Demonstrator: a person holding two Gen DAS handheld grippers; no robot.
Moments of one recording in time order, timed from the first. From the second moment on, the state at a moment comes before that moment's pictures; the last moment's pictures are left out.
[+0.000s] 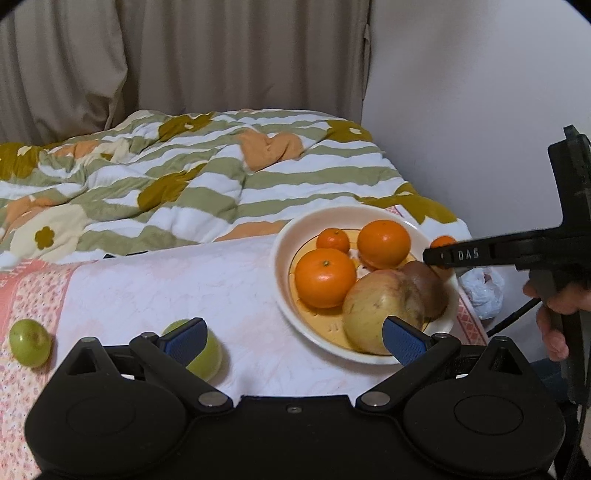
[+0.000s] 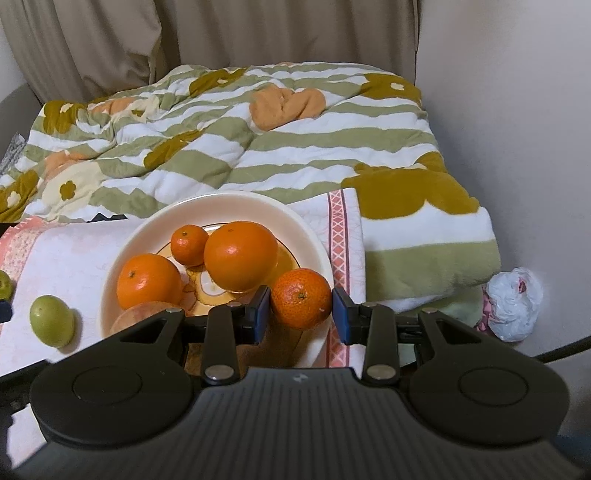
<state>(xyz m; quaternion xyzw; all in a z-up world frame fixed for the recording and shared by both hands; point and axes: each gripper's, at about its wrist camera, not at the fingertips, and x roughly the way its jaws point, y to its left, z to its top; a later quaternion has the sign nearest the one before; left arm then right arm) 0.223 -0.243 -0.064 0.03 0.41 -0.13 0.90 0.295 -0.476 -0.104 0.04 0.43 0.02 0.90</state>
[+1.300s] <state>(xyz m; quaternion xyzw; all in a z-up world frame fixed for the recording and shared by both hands) 0.122 -0.199 0.001 0.00 0.35 -0.04 0.94 0.184 -0.457 -0.017 0.02 0.36 0.07 0.93</state>
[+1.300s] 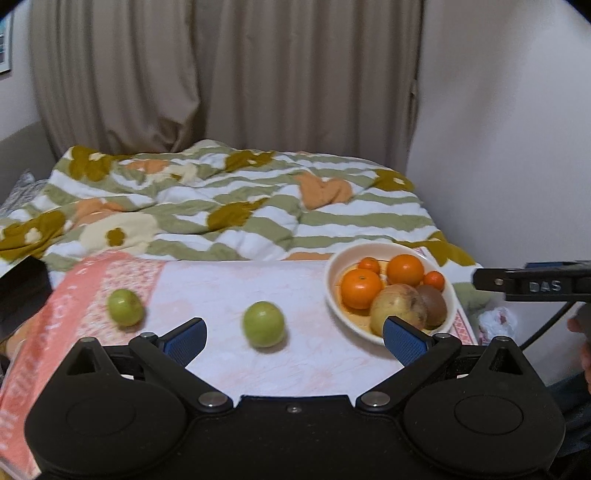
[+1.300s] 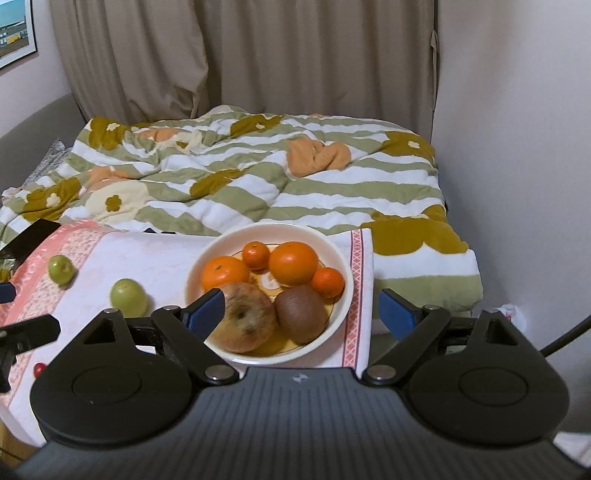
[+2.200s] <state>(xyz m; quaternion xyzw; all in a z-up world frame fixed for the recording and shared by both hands) 0.074 -0.043 -0.054 0.04 0.38 -0.07 0.92 0.082 -0.319 -0.055 0.03 0.40 0.01 0.92</state>
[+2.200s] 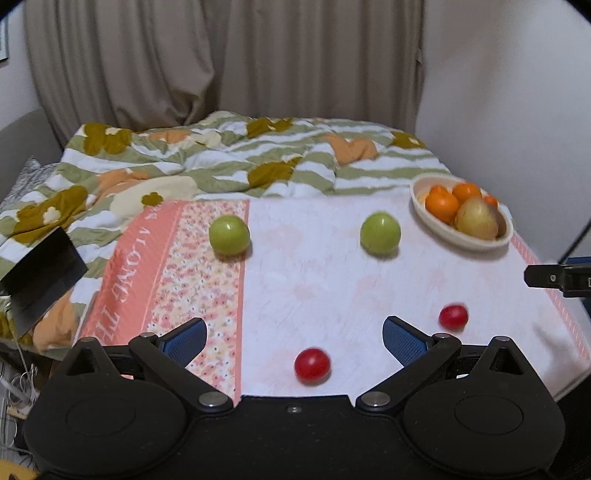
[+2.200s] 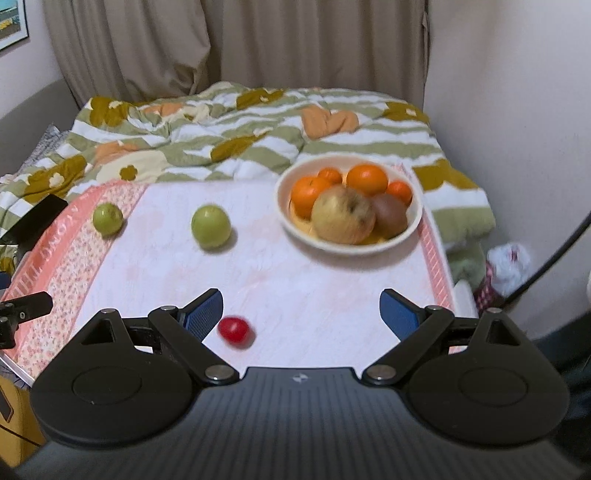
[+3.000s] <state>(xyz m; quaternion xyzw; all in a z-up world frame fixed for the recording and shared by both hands) 0.102 -0.051 -0.136 0.08 0.43 -0.16 0.89 0.104 -0.268 -0.133 0.02 0.43 0.02 0.90</state>
